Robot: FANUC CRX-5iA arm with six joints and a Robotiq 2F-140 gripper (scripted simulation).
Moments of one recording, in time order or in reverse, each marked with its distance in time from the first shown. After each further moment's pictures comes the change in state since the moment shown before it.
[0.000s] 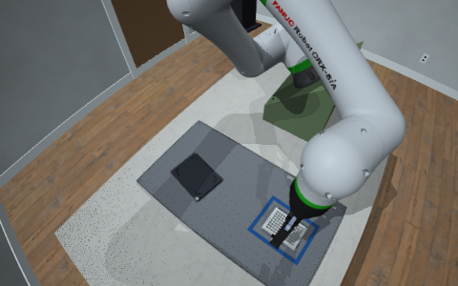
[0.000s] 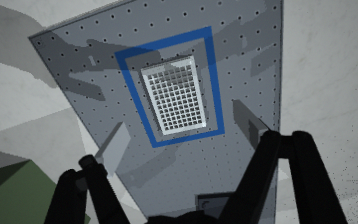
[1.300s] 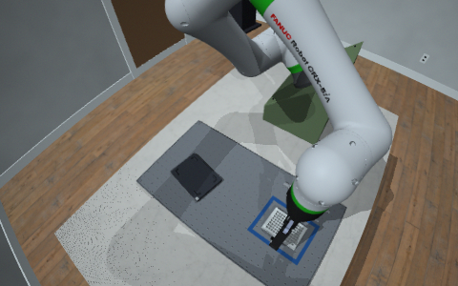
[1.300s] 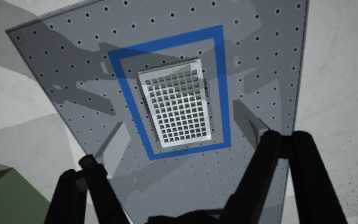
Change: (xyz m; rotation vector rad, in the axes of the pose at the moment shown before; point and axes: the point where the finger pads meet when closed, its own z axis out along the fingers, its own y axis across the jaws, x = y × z) arm 0.000 -0.003 0.038 0.003 0.003 -0.032
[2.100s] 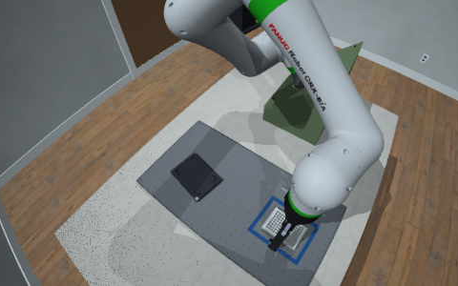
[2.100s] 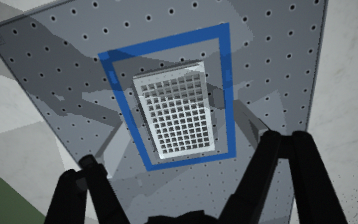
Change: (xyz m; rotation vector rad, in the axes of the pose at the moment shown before) arm 0.000 0.000 0.026 0.000 0.000 0.000
